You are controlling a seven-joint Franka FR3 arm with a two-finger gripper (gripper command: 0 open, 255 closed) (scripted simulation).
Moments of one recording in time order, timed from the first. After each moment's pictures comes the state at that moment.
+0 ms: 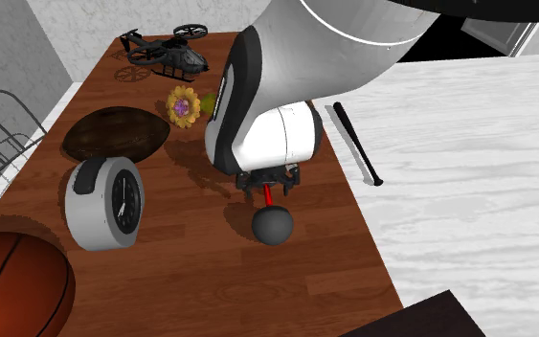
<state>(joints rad) -0.02 0.59 0.01 -2.06 0.06 2.66 0.14</state>
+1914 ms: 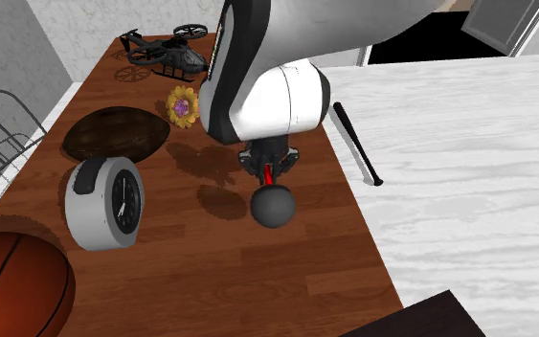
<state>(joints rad) -0.02 0.45 0.01 -2.09 0.06 2.55 0.14</state>
